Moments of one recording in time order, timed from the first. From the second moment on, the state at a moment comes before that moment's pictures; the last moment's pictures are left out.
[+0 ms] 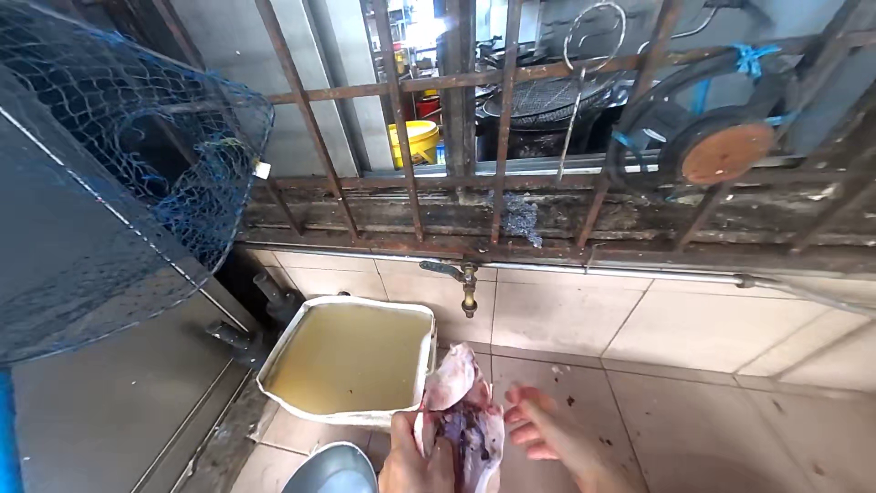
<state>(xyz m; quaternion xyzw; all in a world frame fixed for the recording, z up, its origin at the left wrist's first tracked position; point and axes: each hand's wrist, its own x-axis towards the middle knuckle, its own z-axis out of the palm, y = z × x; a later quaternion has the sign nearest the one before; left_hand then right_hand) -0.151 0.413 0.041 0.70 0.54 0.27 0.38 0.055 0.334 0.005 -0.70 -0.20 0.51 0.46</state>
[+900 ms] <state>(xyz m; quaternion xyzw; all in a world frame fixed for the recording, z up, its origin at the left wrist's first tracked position) -0.151 0.359 -0.002 0.56 0.56 0.32 0.52 0.055 0.303 -0.016 -0.82 -0.15 0.15 0.53</state>
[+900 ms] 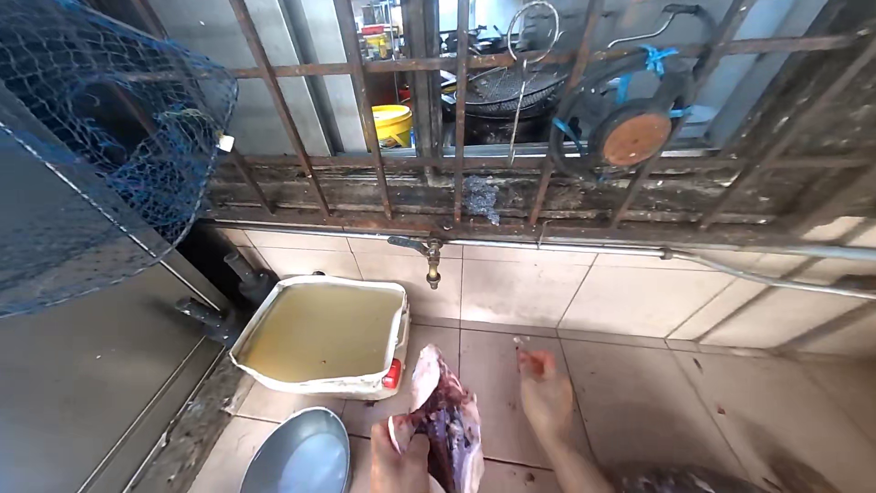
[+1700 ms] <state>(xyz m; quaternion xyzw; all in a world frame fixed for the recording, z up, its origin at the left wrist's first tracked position) -0.059 0.513 -0.143 0.68 0.58 0.03 0.46 0.064 0.533 0.049 -0.68 -0.60 -0.16 0.38</state>
